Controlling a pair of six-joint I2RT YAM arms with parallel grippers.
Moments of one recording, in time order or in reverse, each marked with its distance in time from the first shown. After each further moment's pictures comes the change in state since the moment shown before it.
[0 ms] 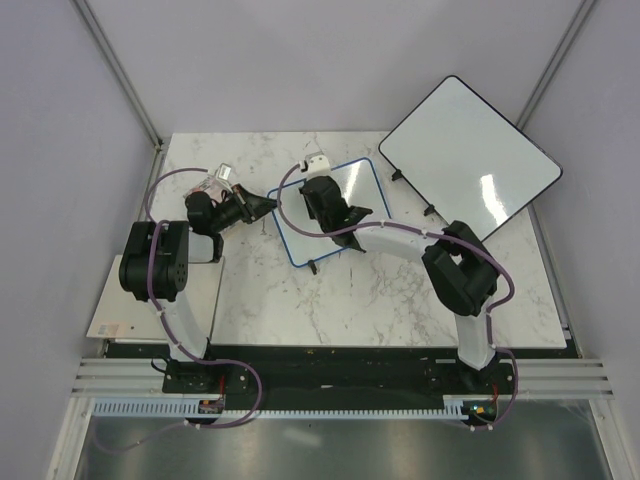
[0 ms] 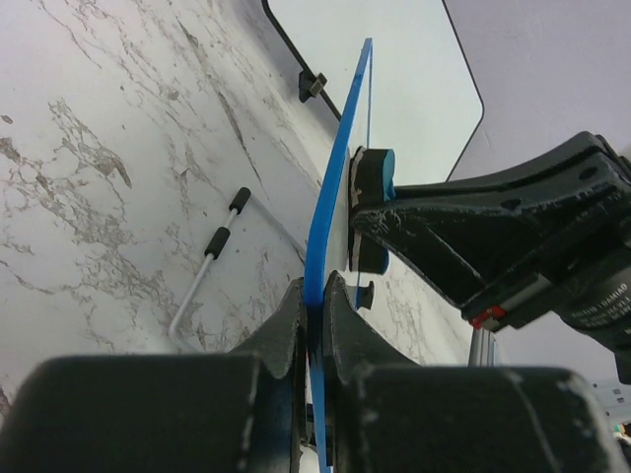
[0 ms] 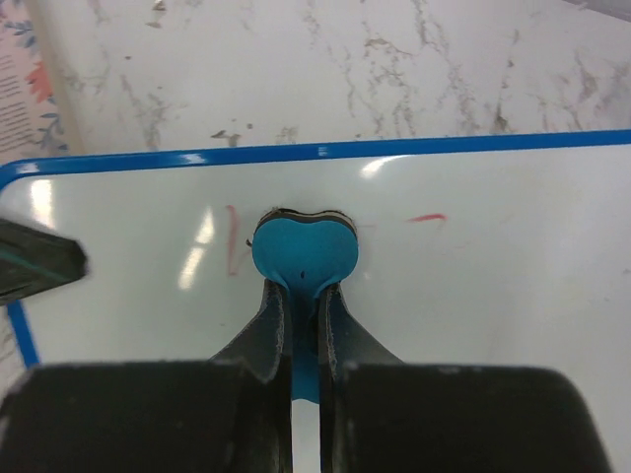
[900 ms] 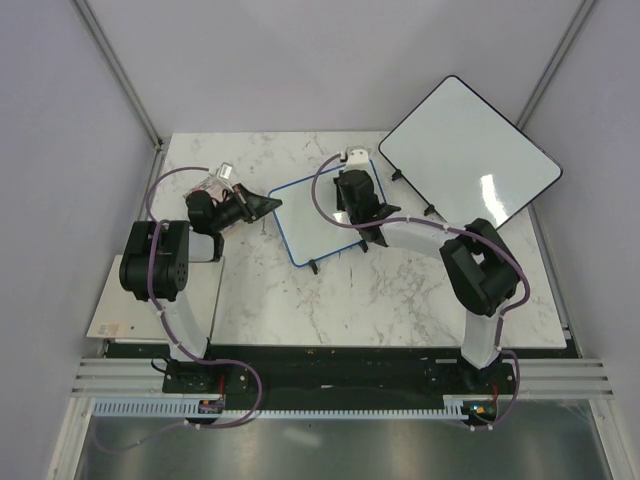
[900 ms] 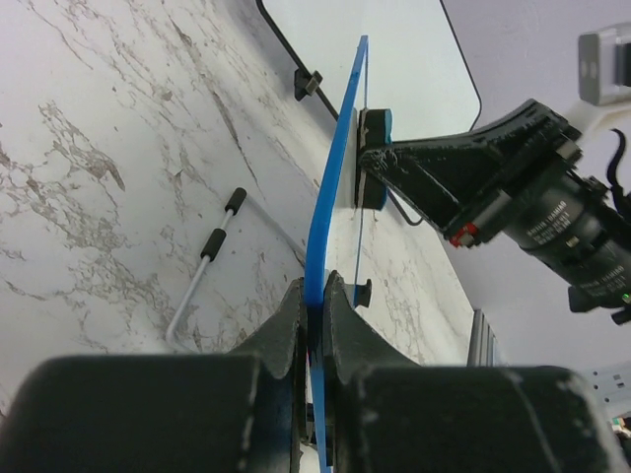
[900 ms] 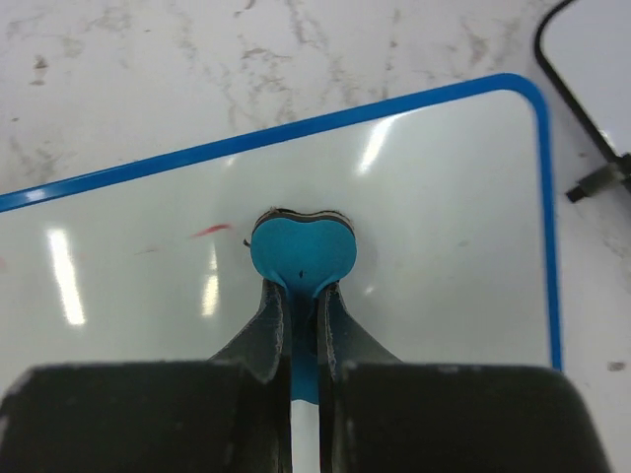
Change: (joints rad) left arm -0.003 0.002 0.009 -0.009 0.004 0.006; right arm -0.122 -0.069 -0.142 0.116 -0.050 0.077
